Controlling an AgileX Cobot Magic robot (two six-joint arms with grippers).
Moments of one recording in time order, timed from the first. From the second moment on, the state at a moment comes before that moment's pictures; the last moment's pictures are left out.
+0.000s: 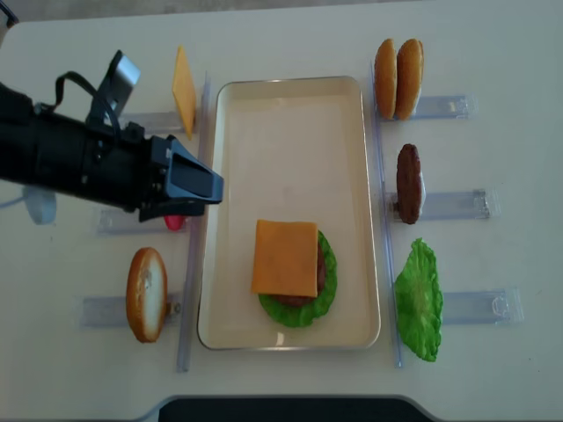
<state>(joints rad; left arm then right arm) -0.04 1.41 -0.79 -0.99 1.06 0.62 0.12 -0.01 -0.50 0.01 1.14 -0.03</state>
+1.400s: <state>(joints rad) 0.15 1.40 -1.07 0.04 1.21 0.05 0.12 -0.01 -0.50 0.01 1.14 -0.03</state>
